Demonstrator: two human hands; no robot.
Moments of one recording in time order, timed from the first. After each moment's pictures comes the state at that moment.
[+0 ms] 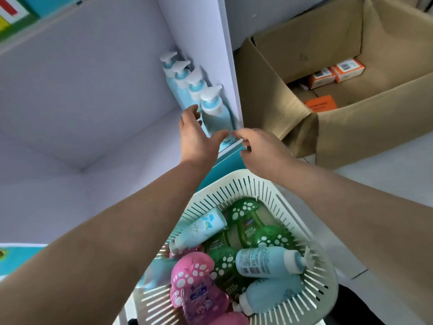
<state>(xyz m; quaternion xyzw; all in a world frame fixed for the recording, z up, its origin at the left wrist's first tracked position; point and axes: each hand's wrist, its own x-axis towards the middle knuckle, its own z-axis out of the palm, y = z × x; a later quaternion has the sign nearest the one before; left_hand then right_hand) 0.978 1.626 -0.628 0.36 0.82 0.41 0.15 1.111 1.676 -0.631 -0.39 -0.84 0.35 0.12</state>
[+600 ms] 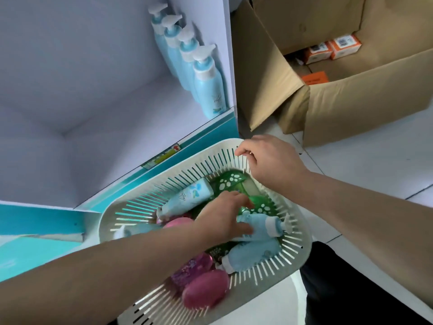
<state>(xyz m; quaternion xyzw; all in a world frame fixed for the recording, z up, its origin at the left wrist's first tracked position) 1.070 1.503 -0.683 0.58 0.71 0.01 0.39 1.166 1.634 -0.656 -0.35 -0.90 0.24 0.05</state>
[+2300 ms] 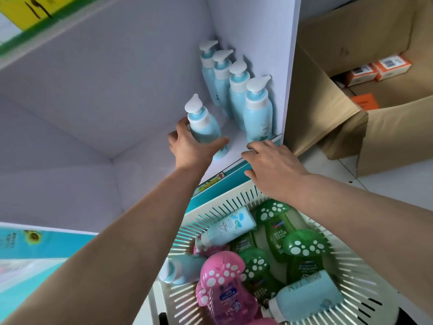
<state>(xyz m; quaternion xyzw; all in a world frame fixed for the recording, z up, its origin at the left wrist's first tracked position) 0.903 1.576 -0.647 0.27 0.86 0.40 0.15 1.066 1.639 -0.654 -0.26 -0.96 0.10 0.00</state>
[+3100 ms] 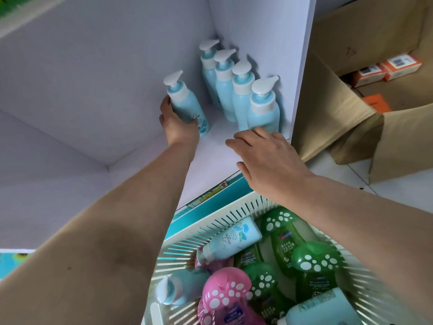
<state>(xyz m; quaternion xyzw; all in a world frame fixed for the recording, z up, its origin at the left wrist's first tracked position) 0.837 1.632 -0.660 0.21 0.84 0.50 0.11 1.045 1.640 -0.637 -0.25 -0.96 0.07 0.11</state>
